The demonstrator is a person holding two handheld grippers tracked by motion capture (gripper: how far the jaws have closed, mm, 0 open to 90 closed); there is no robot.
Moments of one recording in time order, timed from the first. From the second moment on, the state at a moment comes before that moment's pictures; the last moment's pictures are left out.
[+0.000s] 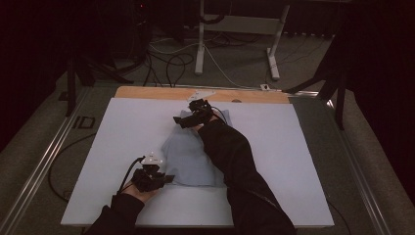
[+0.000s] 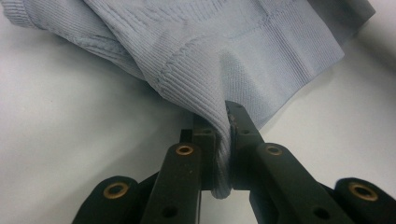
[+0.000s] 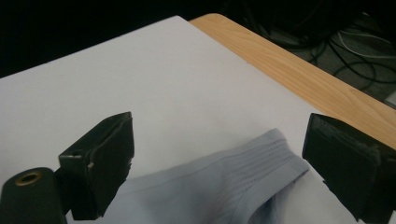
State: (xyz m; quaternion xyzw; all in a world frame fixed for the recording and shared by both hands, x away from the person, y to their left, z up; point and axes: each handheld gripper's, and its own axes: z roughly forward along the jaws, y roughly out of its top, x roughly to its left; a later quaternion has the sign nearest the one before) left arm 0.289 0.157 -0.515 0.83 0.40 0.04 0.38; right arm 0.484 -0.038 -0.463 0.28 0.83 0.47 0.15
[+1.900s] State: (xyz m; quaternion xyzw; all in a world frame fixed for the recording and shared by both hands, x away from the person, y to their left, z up) left arm 0.289 0.152 -0.513 0.83 0.40 0.03 0.39; right arm 0.529 0.009 -0.498 0.38 0.86 0.29 0.19
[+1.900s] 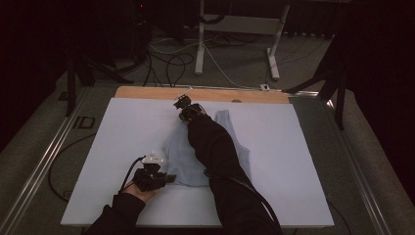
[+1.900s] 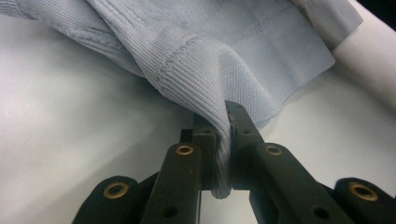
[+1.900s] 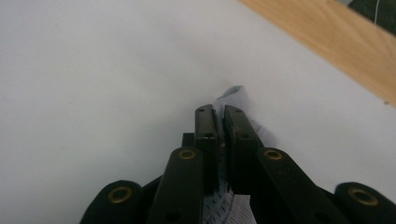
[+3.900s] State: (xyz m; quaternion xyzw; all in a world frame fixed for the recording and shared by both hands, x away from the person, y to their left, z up) left arm 0.296 0.032 -0.455 0.87 0.28 0.03 0.39; right arm 0.507 -0.123 -0.439 0.38 0.81 0.41 0.19
